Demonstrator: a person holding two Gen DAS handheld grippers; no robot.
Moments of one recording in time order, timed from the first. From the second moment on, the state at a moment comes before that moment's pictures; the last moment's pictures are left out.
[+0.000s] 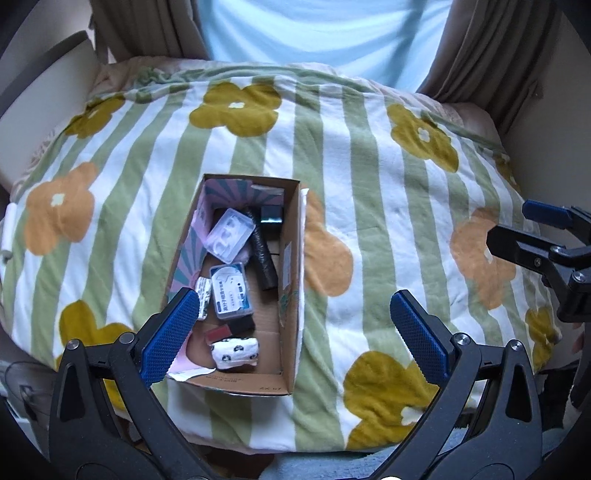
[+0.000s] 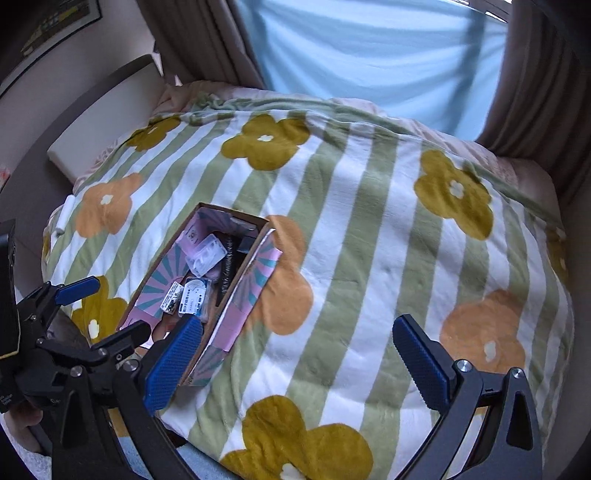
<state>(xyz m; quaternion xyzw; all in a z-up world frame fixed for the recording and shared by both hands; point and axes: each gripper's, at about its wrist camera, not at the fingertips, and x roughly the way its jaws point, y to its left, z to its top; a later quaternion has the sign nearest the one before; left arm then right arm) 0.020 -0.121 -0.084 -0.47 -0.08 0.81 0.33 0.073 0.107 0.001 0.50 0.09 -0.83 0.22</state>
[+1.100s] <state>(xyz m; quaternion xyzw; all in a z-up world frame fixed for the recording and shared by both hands) 0.069 -0.063 -0.038 -0.42 -0.04 0.82 0.38 0.112 0.221 0.009 0.49 0.00 -0.87 0.06</state>
